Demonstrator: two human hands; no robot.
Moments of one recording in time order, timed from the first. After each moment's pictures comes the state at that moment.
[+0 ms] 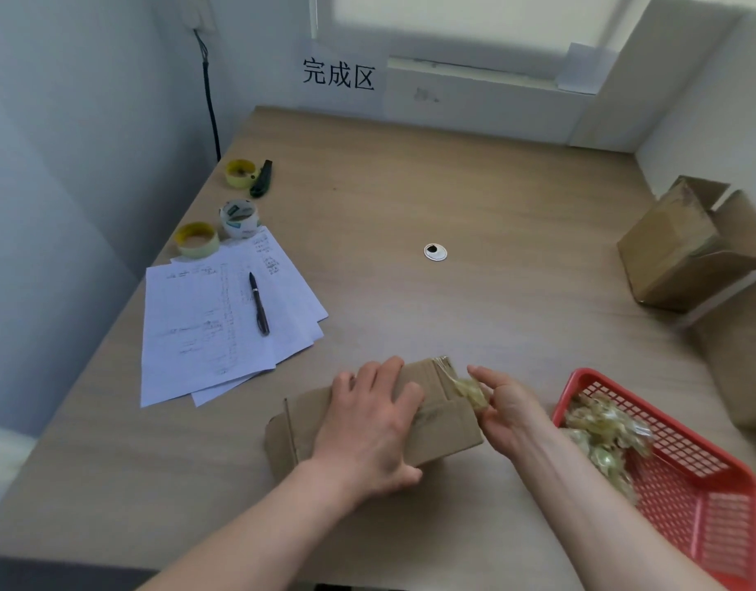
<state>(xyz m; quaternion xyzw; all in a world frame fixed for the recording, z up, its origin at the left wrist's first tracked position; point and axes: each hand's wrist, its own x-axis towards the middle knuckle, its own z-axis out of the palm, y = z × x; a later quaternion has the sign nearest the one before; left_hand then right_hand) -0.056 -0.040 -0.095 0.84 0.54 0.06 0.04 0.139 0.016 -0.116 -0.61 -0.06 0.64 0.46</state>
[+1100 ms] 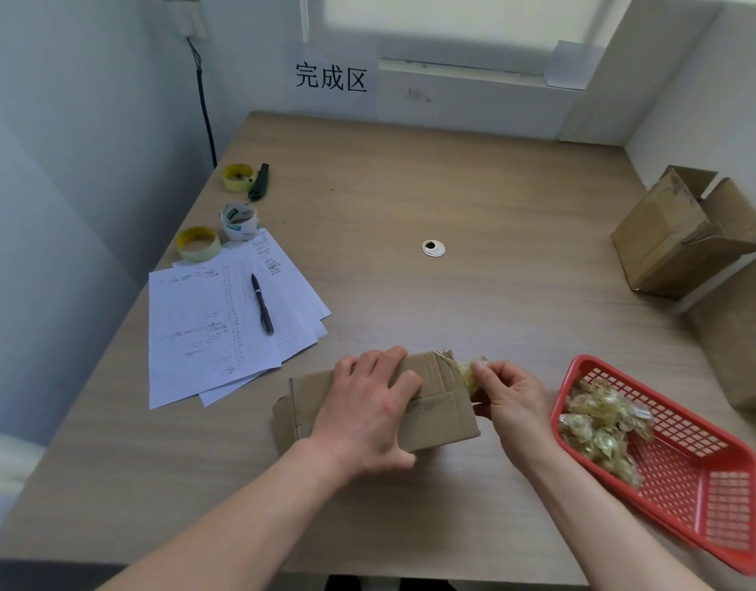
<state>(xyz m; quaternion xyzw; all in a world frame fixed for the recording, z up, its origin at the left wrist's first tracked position) -0.074 -0.033 -0.099 0.86 0.50 0.06 0.05 0.146 -0.016 -0.137 -0.63 -0.36 0.49 0.48</state>
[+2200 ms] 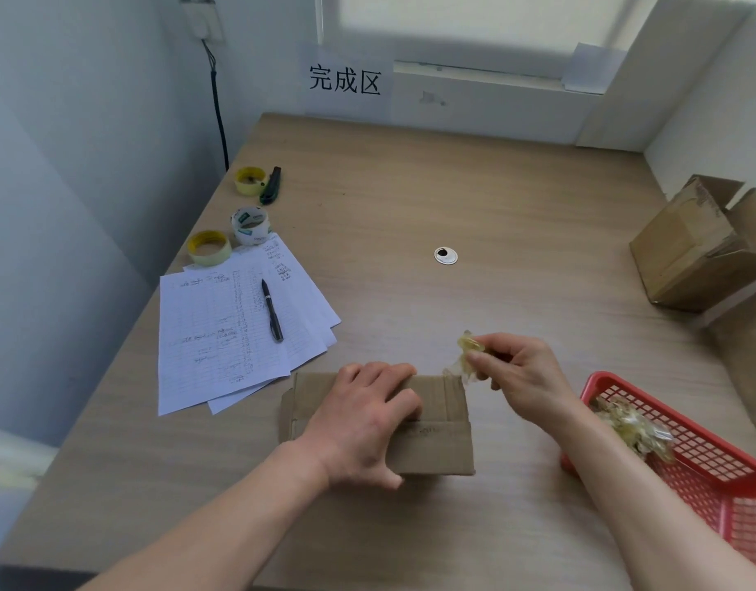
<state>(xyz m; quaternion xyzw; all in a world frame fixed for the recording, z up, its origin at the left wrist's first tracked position) -0.101 -0.020 -0.096 0.90 0.43 0.07 0.08 0.148 0.030 -0.087 -0.57 -0.59 0.43 0.37</state>
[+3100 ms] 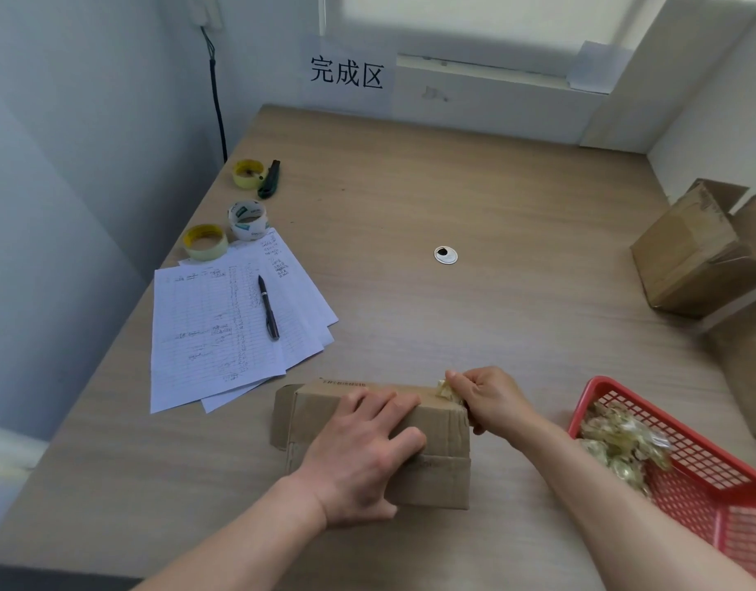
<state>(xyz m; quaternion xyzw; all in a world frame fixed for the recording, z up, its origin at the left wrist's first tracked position) -0.094 -0.042 -0.109 0.91 0.40 0.06 0.07 0.131 0.037 -0.129 -0.70 -0.56 0.43 0.14</state>
